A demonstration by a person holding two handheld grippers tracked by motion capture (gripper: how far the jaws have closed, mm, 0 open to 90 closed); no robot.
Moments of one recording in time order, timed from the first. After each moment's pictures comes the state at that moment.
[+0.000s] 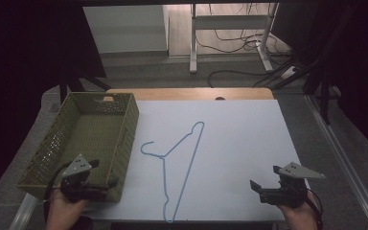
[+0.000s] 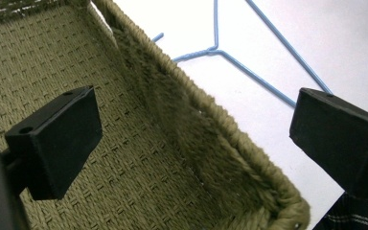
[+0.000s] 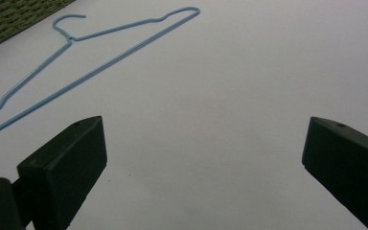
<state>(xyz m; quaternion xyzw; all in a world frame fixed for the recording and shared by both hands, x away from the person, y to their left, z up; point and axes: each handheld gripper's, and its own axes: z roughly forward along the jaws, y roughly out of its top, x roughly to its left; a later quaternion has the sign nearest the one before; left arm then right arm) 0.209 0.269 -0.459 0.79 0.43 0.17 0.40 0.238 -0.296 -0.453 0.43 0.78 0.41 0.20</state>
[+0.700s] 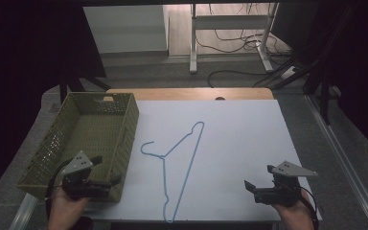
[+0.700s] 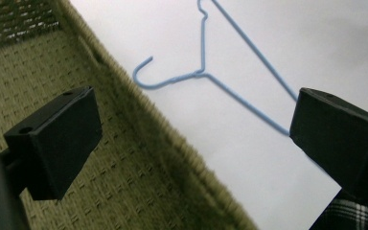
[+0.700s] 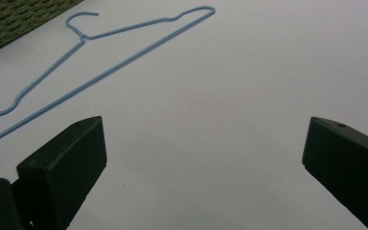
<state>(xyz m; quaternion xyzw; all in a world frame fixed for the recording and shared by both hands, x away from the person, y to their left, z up) 0.210 0.259 -0.443 0.78 0.42 0.17 0.43 0.240 -0.282 -0.452 0.42 0.79 0.41 0.18</state>
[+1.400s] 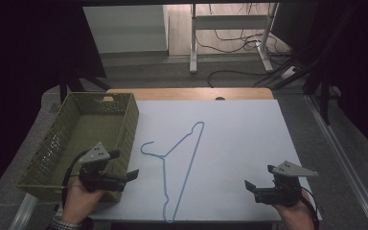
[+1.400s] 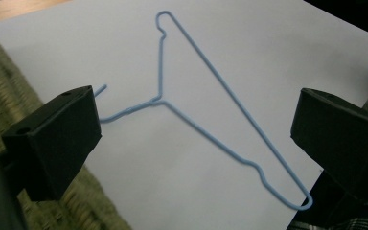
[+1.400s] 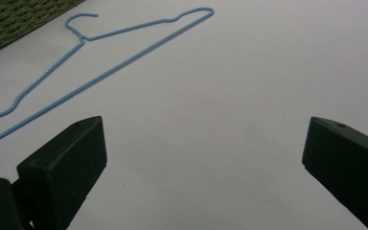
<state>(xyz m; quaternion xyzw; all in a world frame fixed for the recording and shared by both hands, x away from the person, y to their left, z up) 0.231 0.216 -0.423 0.80 0.39 0.12 0.44 0.240 -0.282 -0.451 0.42 0.79 0.41 0.18</state>
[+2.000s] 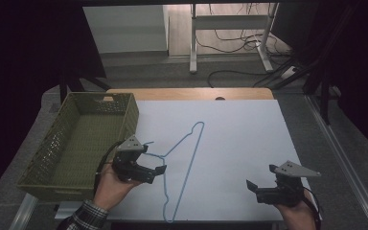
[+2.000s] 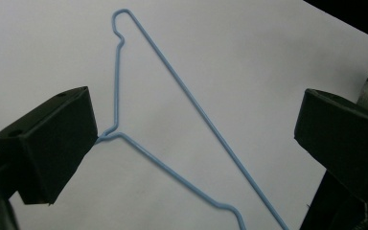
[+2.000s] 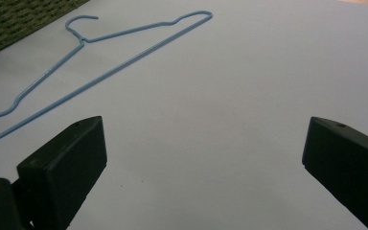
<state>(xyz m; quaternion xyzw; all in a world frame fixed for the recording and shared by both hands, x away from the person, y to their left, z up) 0.271 0.155 -0.433 0.82 0.37 0.08 0.43 0.239 -0.286 -0.449 0.41 0.79 0.42 0.19</state>
